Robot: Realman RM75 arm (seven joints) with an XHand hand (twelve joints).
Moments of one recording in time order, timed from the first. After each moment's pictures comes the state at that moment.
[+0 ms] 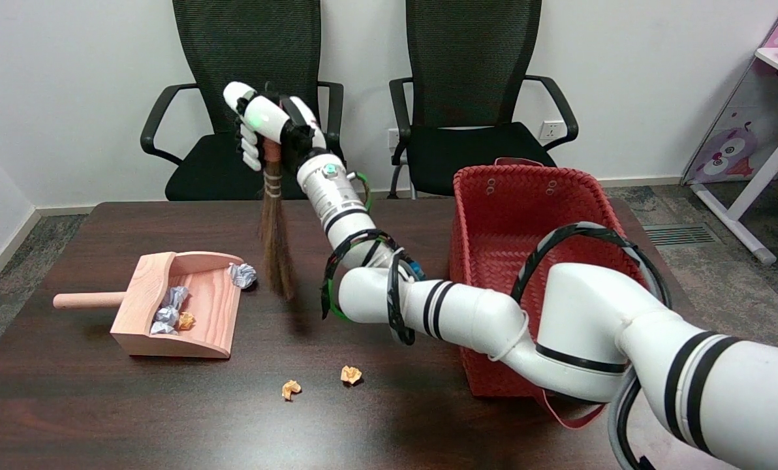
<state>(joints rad) 0.90 -1.68 0.43 -0.51 -1.62 0.79 1.13</state>
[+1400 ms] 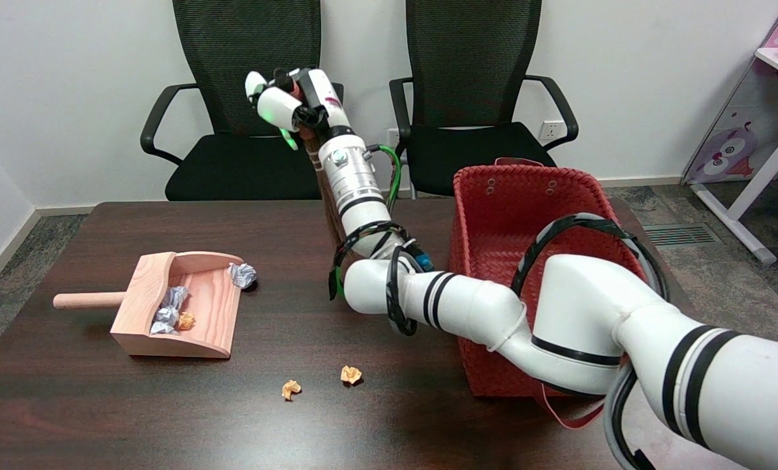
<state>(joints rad) 0.93 -1.69 0.42 -0.42 -1.65 0.95 0.73</state>
